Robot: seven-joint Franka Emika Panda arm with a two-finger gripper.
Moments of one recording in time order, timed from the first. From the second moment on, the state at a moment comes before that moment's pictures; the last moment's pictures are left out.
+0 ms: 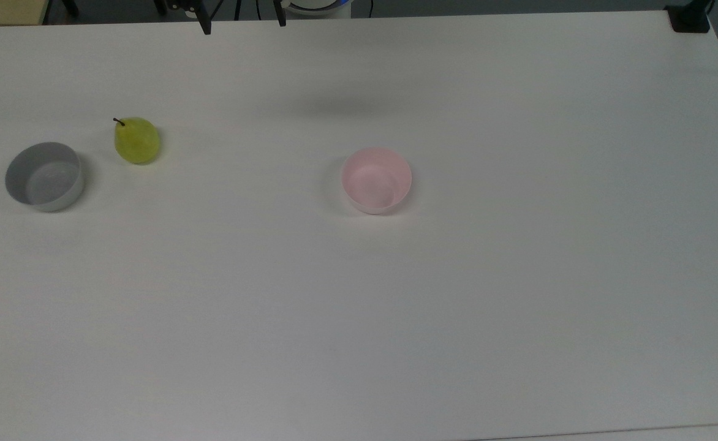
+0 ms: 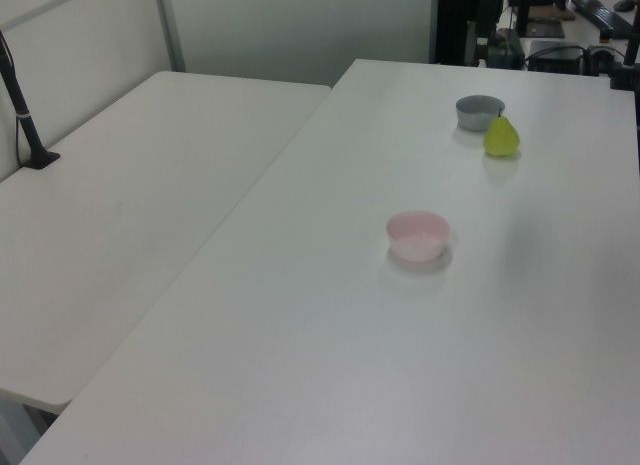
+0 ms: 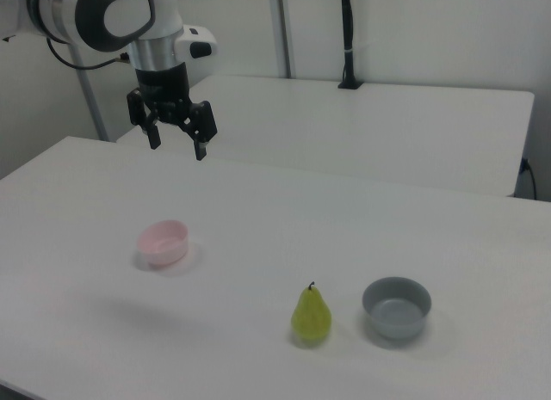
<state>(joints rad) -0.02 -0.03 -0.07 -1.66 0.10 1.67 -0.19</state>
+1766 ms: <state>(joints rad) -0.10 -0.03 -0.16 -1.66 -0.07 1.62 -0.63</state>
